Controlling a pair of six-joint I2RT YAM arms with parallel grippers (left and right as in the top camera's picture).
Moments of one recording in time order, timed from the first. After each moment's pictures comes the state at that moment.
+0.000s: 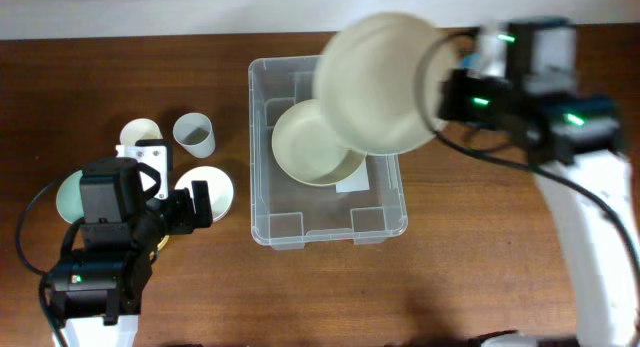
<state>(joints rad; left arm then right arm) 0.02 0.95 1.06 -0.92 0.03 -0.02 0.18 1.52 1.75 -1.03 -0.15 0.26</state>
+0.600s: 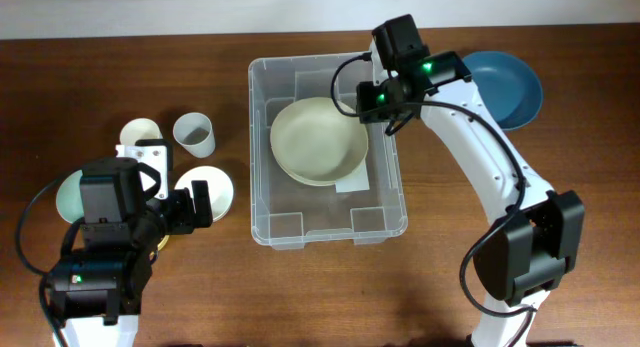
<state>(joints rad) 0.02 0.95 1.06 -0.92 0.03 -0.02 0.33 1.98 1.87 -1.01 -0.10 0.22</state>
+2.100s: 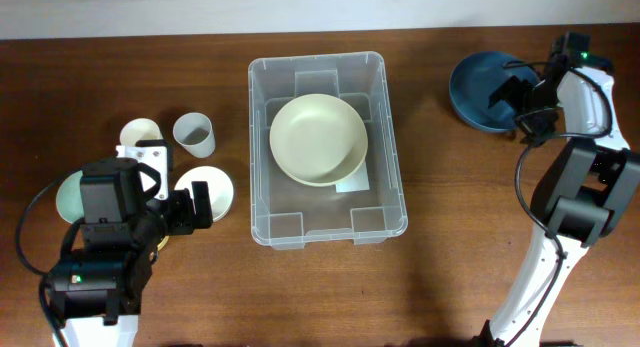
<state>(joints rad) 0.02 0.95 1.06 -0.92 0.03 -0.02 -0.34 2.40 2.07 -1.08 -0.19 0.55</state>
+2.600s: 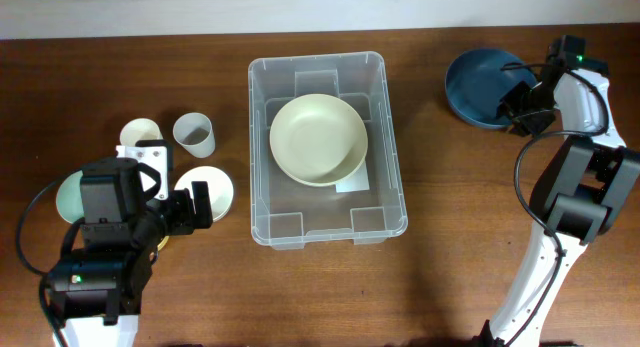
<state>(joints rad) 0.02 0.95 1.06 -0.92 0.03 -0.02 -0.34 2.43 2.07 -1.05 -0.19 0.55</state>
